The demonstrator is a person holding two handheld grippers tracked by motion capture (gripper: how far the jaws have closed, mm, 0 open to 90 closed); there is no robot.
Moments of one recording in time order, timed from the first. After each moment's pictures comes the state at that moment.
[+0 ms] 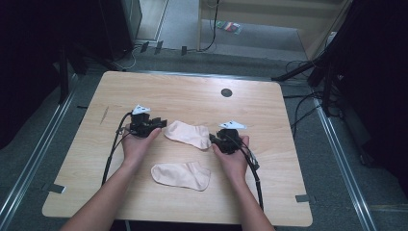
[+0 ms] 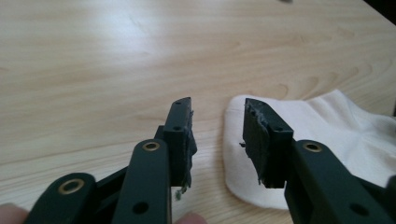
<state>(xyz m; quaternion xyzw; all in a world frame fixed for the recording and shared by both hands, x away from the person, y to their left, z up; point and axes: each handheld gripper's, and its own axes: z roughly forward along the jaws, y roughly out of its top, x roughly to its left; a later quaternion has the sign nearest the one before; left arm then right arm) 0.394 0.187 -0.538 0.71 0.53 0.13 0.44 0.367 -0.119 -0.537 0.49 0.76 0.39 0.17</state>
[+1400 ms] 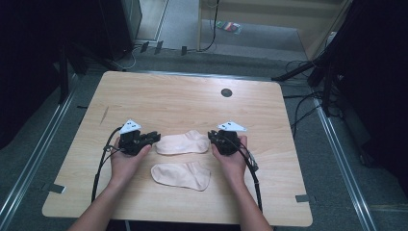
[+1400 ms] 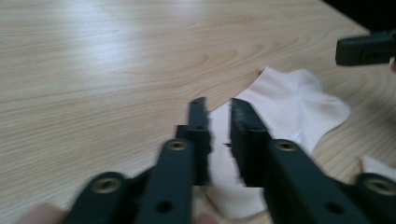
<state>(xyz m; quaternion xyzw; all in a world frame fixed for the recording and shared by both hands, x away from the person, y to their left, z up) 0.330 0.208 -0.534 0.72 0.48 0.13 0.48 0.354 -0.114 -0.523 0.45 0.76 0.44 0.18</state>
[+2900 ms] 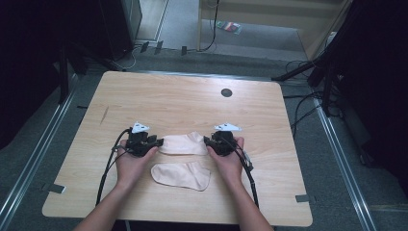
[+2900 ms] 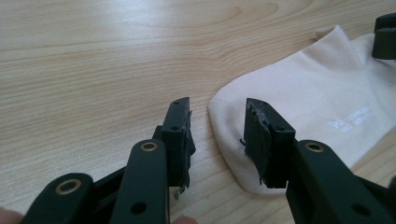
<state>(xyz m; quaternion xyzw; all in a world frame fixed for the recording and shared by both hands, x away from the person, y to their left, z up) 0.333 0.188 -0.548 0.74 0.53 0.15 0.39 0.365 -0.107 -0.547 0.48 0.77 0.40 0.16</state>
